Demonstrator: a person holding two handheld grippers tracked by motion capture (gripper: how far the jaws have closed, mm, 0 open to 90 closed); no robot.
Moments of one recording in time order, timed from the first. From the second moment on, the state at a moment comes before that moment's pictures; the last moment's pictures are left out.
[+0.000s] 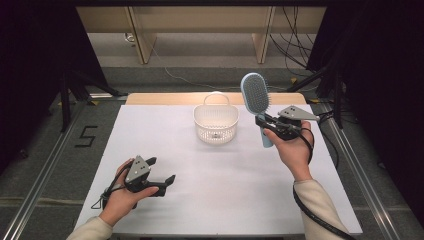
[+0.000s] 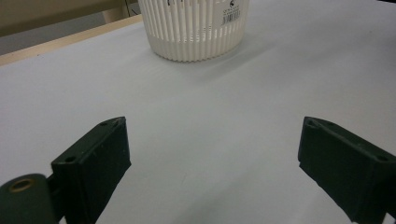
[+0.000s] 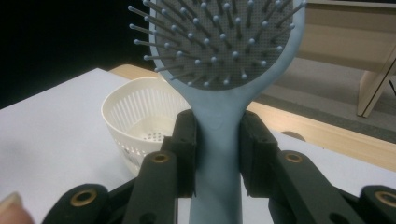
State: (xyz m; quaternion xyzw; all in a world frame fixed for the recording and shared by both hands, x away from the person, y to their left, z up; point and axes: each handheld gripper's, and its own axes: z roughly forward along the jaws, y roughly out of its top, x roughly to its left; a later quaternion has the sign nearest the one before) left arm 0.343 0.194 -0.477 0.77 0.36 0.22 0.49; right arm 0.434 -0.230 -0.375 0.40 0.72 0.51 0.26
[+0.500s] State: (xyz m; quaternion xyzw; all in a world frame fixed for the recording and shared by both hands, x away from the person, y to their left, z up) left arm 0.343 0.194 -0.477 0.77 0.36 0.22 0.49; right arm 0.438 -0.227 -0.373 0.40 0.72 0.51 0.26
